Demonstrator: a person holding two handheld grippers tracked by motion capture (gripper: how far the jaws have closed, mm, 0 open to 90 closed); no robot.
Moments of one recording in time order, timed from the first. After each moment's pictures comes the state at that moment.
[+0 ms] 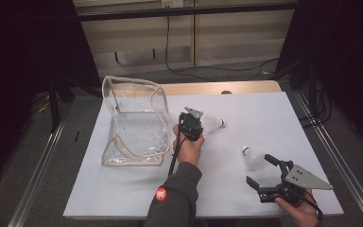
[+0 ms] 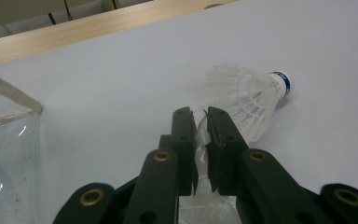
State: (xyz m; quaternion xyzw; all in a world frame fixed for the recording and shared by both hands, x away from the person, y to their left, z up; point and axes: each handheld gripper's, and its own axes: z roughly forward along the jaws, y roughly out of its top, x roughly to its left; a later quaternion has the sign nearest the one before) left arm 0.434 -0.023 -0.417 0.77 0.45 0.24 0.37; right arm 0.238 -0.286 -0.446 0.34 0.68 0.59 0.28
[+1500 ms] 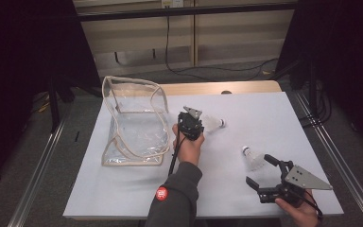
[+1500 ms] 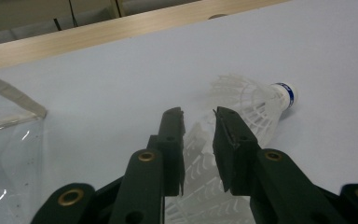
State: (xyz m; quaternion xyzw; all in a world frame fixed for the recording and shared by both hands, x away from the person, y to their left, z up) left arm 0.436 -0.024 -0.418 0.77 0.46 0.24 0.38; right arm 0.238 -0.286 -0.446 0.34 0.68 0.59 0.28
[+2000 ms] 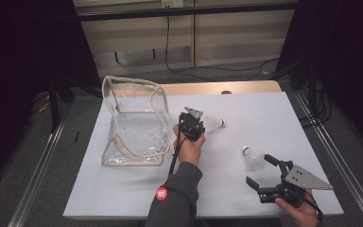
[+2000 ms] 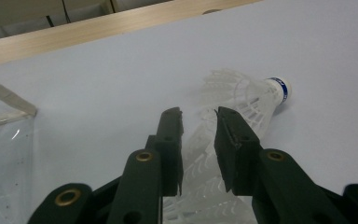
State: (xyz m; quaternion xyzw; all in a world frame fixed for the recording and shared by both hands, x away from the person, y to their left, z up) left arm 0.435 -0.025 -0.419 0.77 0.45 0.24 0.38; right arm 0.238 -0.285 -0.445 0.34 0.68 0.59 0.28
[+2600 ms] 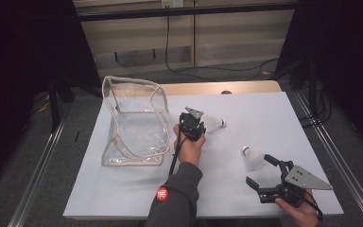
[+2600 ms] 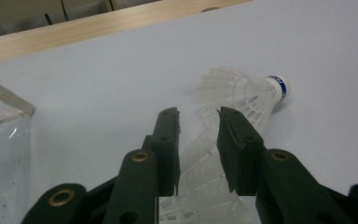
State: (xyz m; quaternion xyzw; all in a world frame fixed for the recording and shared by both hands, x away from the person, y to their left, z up) left arm 0.435 -0.025 -0.419 0.77 0.45 0.24 0.38; right arm 0.237 -0.286 -0.445 0.34 0.68 0.59 0.28
